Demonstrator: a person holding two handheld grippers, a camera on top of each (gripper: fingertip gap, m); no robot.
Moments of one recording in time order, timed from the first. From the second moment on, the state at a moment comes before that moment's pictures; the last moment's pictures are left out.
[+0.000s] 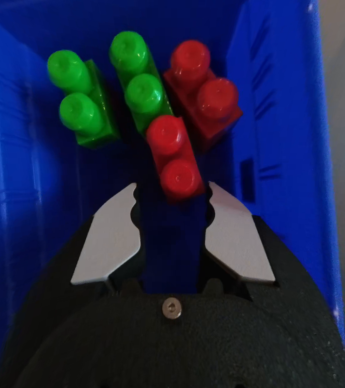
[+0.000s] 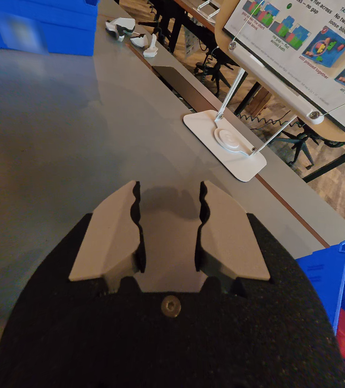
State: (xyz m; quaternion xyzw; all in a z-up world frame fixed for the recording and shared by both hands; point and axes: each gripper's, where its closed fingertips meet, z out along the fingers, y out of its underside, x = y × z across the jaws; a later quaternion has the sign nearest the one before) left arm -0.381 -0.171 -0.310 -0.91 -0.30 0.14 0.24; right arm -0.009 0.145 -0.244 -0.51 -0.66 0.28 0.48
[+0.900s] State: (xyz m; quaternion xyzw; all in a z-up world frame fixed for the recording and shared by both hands) left arm -0.313 -0.134 -0.120 -0.74 -0.14 0.20 0.63; right arm -0.022 0.107 -0.232 -0.47 -0.69 0.33 0.44
